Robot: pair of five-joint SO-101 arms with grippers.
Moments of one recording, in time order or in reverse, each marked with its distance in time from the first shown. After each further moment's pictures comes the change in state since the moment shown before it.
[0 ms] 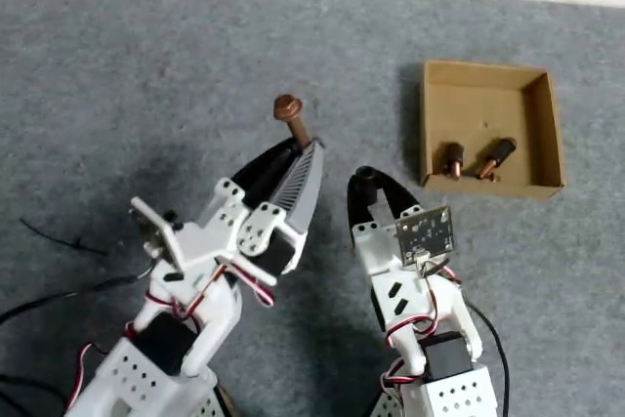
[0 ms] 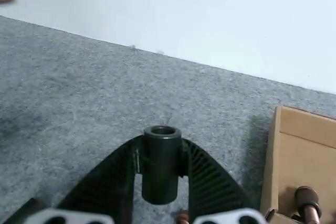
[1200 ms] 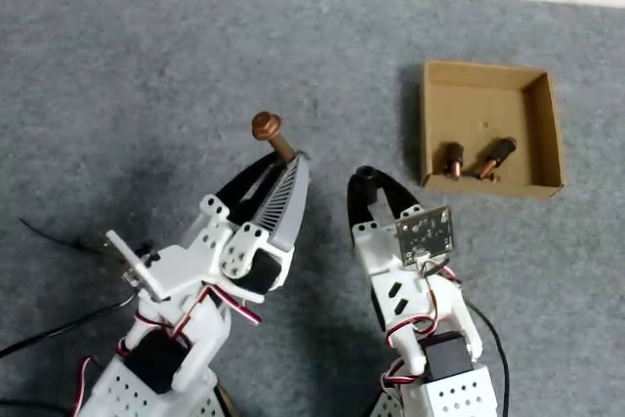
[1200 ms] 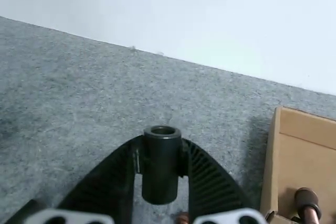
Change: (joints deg) left arm 0.0 -17.6 6.7 5.3 -0.1; right arm 0.0 0.0 0.0 -0.5 0.0
